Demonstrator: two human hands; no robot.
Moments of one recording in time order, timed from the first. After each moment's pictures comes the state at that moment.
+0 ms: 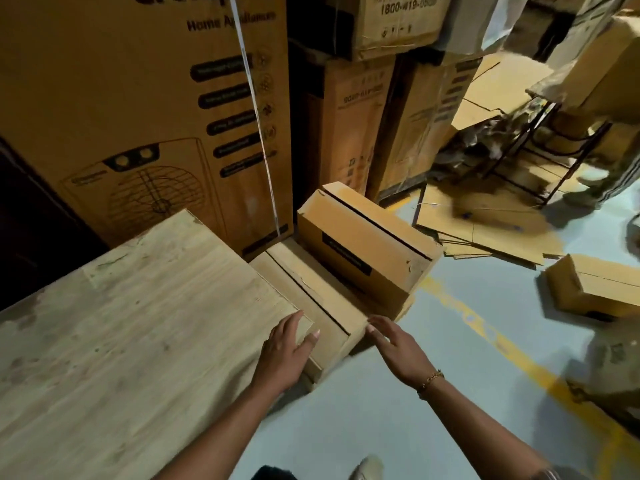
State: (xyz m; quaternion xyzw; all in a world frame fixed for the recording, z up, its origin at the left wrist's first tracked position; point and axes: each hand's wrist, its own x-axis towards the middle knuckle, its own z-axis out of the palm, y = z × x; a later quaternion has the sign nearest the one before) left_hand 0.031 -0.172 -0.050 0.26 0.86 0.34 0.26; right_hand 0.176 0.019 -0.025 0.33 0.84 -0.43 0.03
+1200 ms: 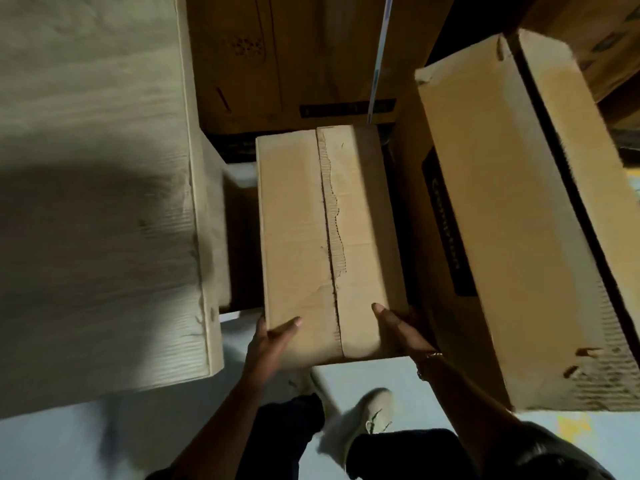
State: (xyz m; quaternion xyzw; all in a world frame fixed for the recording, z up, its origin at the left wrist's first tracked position) left_hand 0.006 -0.013 -0.455 -0.40 0.71 0.51 0.28; right_hand -0.028 0.260 -0.424 0.41 0.59 -0.60 0.36
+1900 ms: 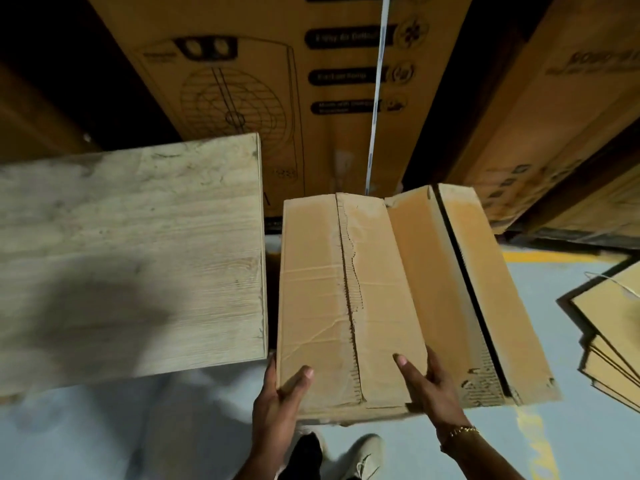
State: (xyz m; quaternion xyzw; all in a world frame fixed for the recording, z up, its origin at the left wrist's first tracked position) left_hand 0.066 0.042 -0.162 -0.35 0.73 0.57 0.13; right_hand 0.027 0.295 -0.154 0.31 0.67 -0.65 0.21
